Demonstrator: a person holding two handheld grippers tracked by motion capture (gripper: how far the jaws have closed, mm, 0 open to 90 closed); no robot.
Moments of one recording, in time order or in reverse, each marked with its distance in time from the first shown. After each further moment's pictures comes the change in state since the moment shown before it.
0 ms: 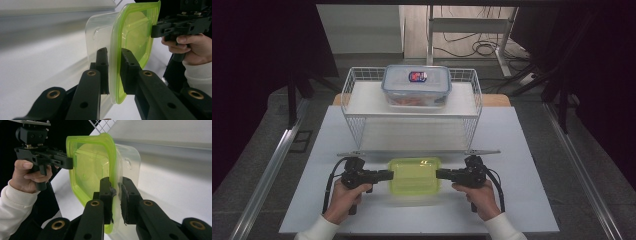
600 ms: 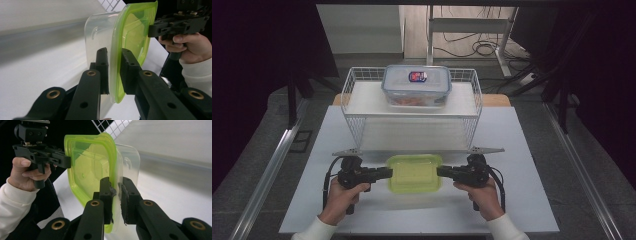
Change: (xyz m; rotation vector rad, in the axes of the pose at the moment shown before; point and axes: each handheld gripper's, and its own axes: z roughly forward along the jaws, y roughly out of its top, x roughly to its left) left arm -0.020 0.009 -0.014 -0.037 0.005 0.063; right arm 0.016 0.009 -0.012 -0.042 0.002 -0.084
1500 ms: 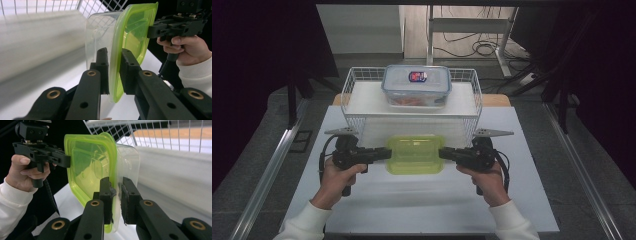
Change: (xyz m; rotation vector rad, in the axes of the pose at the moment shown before) left arm -0.023 0.061 -0.026 -0.044 -0.003 0.076; right arm 0.024 0.052 -0.021 -0.078 -0.019 -0.101
